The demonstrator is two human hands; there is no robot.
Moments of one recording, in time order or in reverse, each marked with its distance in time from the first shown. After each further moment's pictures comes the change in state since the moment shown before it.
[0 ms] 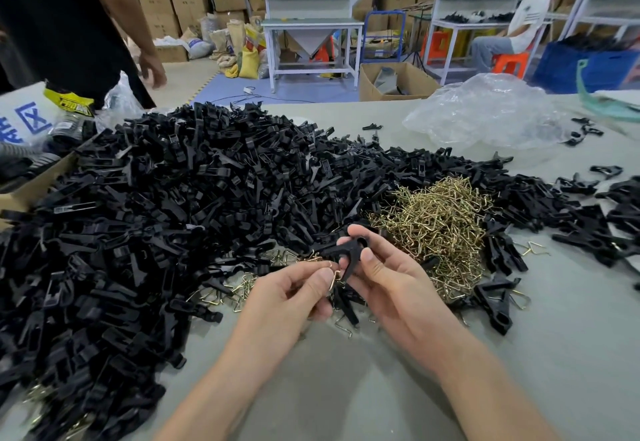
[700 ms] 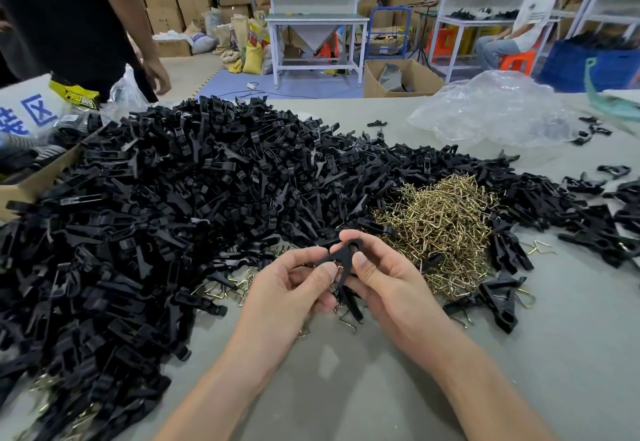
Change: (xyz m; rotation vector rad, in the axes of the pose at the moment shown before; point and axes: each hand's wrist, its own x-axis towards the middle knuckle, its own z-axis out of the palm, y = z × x) left_hand 0.005 -0.011 -0.001 -0.136 0.042 0.002; right_hand 0.001 0.012 0.002 -0.234 -0.055 -0.050
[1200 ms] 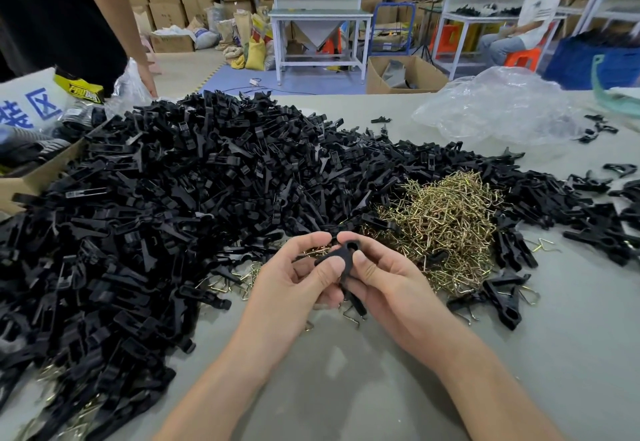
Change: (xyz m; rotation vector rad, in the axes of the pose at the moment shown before) left_hand 0.001 0.001 0.002 -0.085 -0.067 0.042; right_hand -0.002 -0.003 0.005 0.107 -0.025 0.100
